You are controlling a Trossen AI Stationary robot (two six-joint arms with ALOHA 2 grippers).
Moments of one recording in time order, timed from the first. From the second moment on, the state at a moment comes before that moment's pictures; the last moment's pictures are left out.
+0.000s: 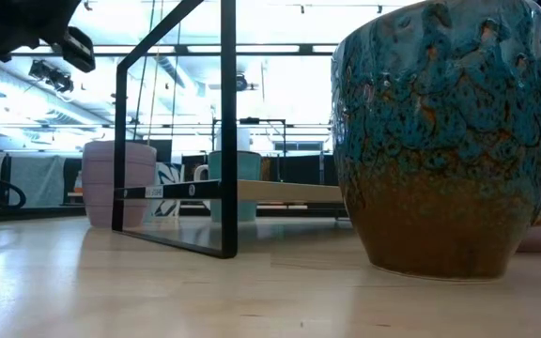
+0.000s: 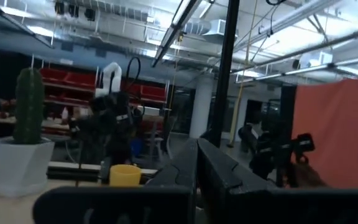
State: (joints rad) left arm -0.28 0.16 0.01 0.55 -0.12 -0.15; right arm -0.18 0.35 0.07 0.43 0.21 0.36
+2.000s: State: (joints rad) left arm 0.27 1.34 1.03 -0.40 -0.10 -0.25; right arm -0.12 0.64 0.19 0.58 -0.10 -0.09
